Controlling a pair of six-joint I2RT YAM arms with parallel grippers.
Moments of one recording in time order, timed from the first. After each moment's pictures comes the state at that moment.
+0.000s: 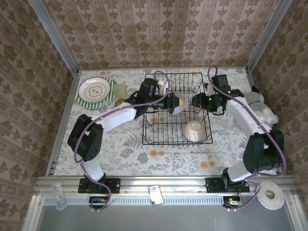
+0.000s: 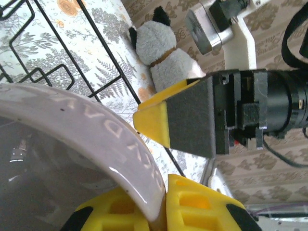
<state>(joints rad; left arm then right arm) -0.73 1.75 1.29 0.03 0.67 -0.66 0.12 1.50 1.21 -0.72 -0.34 0.41</state>
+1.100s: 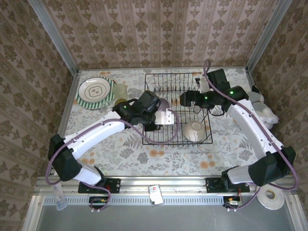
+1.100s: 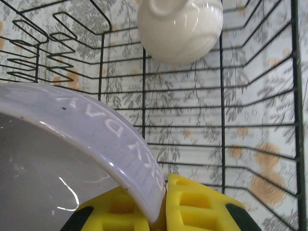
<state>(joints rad) -0.92 1.47 1.33 -0.79 0.11 0.78 0.30 1.37 1.41 -0.94 -0.33 0.34</state>
